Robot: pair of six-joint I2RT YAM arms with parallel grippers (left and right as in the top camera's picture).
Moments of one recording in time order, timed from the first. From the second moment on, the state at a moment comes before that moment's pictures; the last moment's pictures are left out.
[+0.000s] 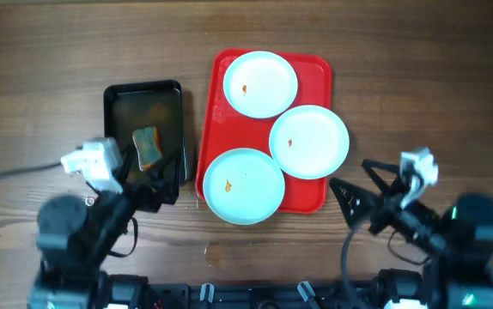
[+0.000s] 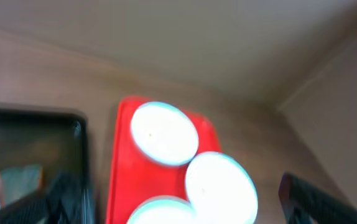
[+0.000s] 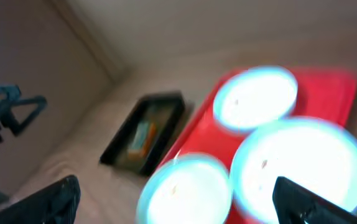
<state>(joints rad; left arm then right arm) -0.10 0.51 0.73 -0.53 0.29 -0.43 -0.09 0.48 0.69 -0.65 -0.79 0.25</state>
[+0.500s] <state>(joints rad) -0.10 0.86 0.91 -0.88 0.23 -0.39 -0.08 1.23 1.01 -0.88 -0.79 0.16</state>
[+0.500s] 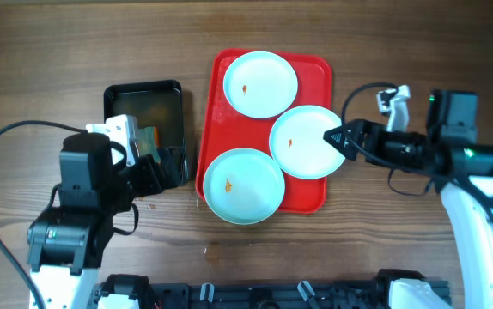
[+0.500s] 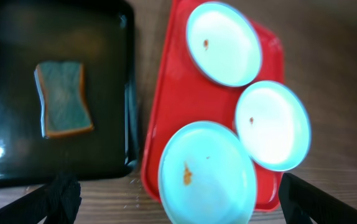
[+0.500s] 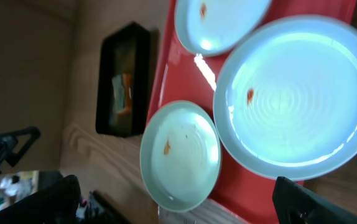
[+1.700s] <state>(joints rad) -0.05 1.74 0.94 -0.57 -0.14 -0.44 0.44 1.27 0.99 -0.87 -0.23 0.43</state>
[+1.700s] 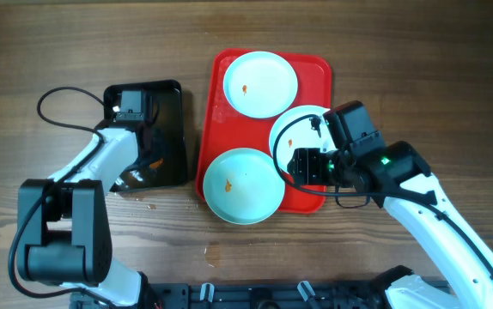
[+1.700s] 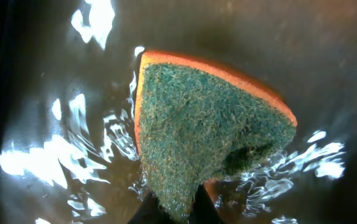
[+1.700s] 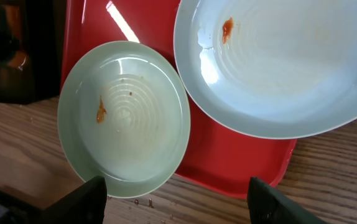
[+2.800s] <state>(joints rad) -0.05 1.75 0.99 -0.56 -0.14 -0.33 0.44 1.27 0.99 -0.87 -0.23 0.43</state>
